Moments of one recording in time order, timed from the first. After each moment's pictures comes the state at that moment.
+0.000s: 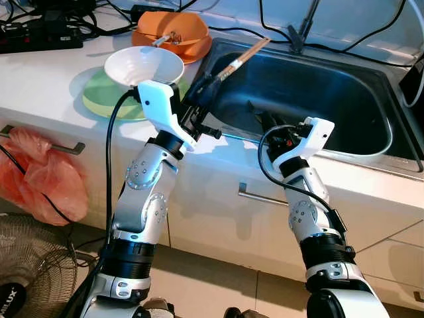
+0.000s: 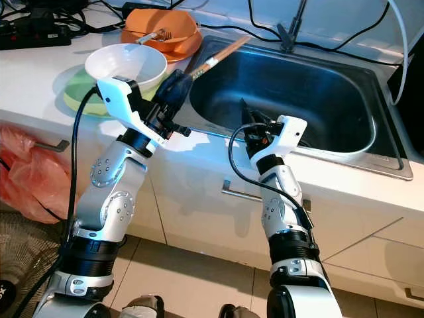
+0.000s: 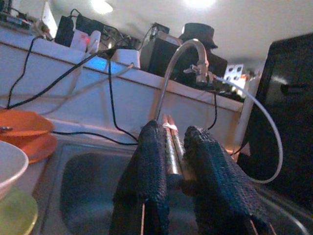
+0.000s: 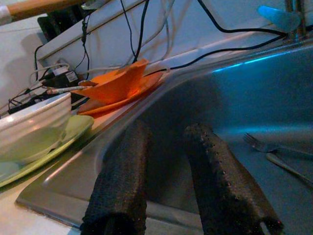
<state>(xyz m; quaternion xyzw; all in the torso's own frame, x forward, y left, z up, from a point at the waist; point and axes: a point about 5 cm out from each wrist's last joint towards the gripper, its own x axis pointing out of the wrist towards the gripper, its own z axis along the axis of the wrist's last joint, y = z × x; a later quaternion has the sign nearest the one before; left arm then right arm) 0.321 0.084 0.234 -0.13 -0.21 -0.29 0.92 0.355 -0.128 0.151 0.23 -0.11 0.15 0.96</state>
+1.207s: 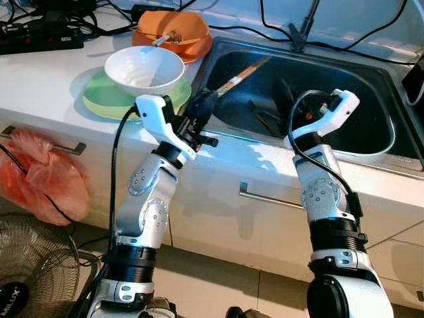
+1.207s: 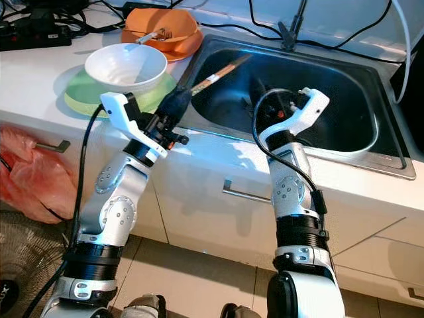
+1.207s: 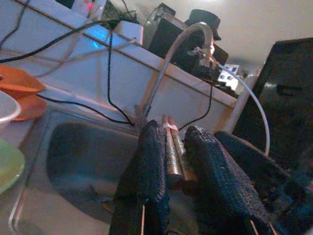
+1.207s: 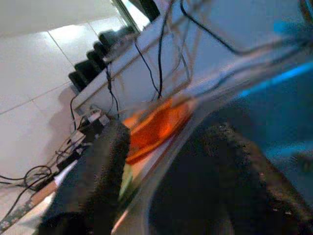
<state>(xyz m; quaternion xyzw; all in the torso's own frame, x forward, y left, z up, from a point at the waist) 0.322 0.083 0.212 -0.20 -0.17 -0.30 0.92 0.364 -0.135 0.197 0.36 -0.12 0.17 0.91</state>
